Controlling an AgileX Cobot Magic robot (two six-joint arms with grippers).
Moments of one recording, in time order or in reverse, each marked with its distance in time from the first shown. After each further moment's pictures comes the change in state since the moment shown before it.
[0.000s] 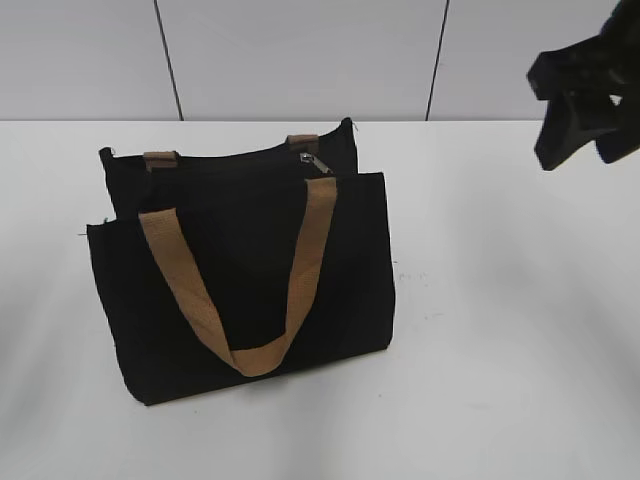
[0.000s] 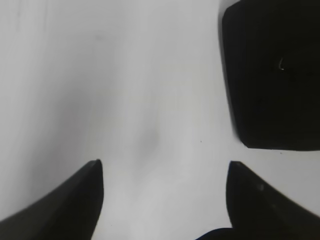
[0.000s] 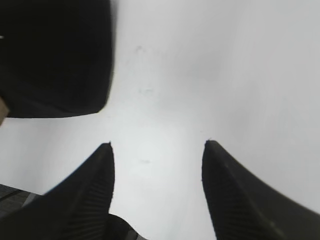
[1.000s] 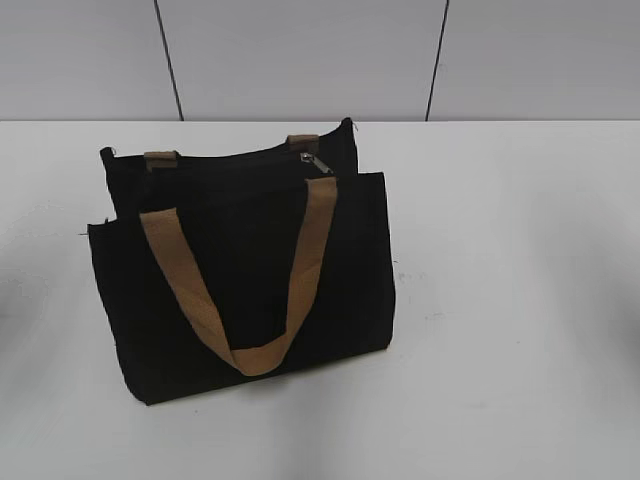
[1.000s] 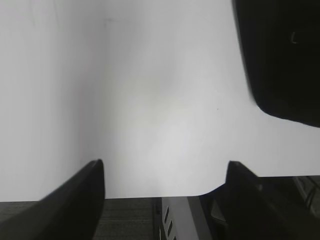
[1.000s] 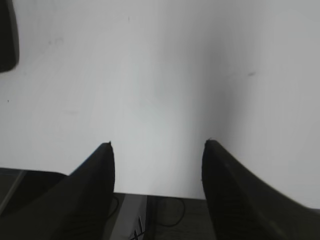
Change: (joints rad) left arm 0.000 0.291 -0.383 0.054 0.389 0.092; right arm -0.324 -0.191 0.189 0.021 0.077 -0.176
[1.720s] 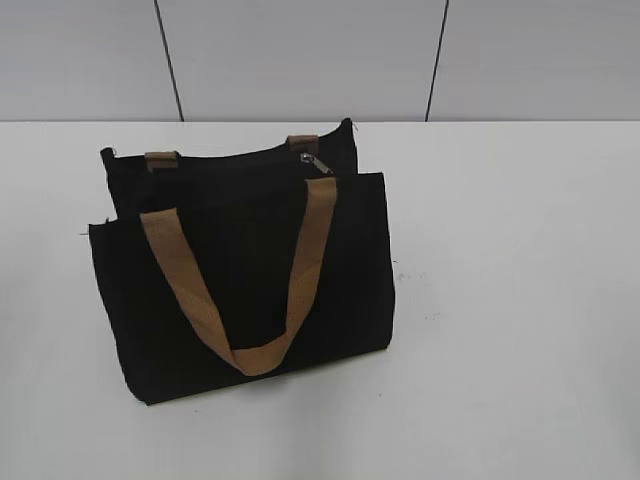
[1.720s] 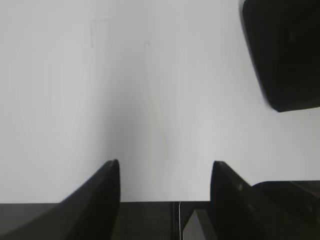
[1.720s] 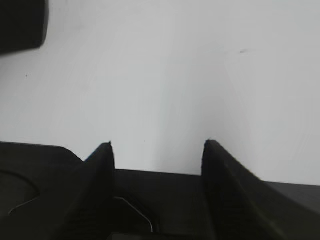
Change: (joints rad) left arm 0.000 -0.527 0.193 0.099 -0.019 0.000; right arm 0.000 -0.965 0.492 0.012 0.011 -0.002
